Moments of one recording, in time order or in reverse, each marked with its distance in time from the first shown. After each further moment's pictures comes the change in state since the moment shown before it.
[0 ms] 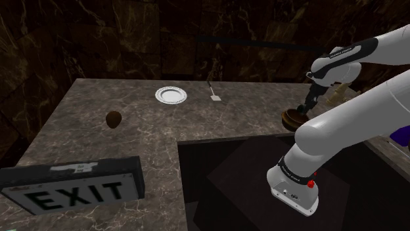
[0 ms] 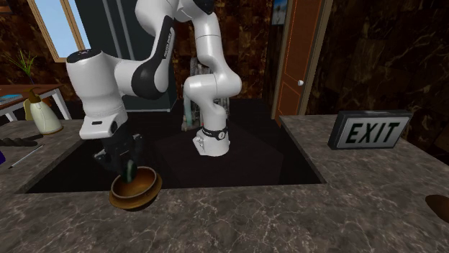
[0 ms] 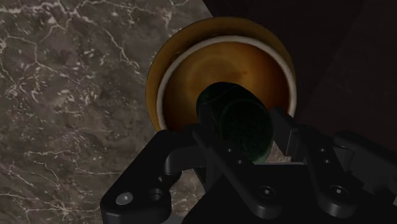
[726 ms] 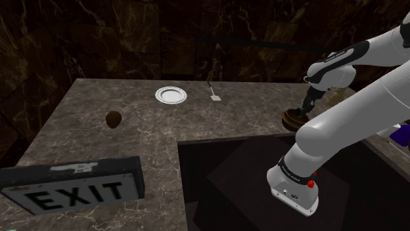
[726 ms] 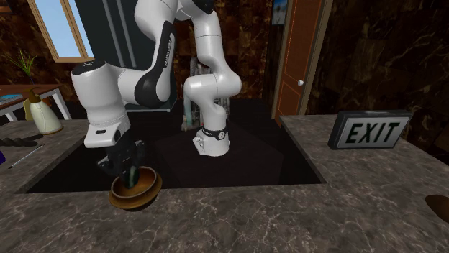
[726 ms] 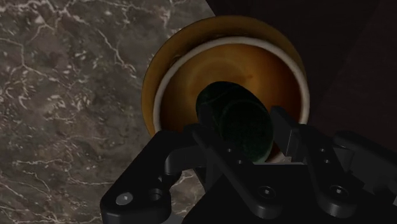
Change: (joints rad) arm 0.041 0.071 -0.055 -0.025 0.033 0.090 -0.027
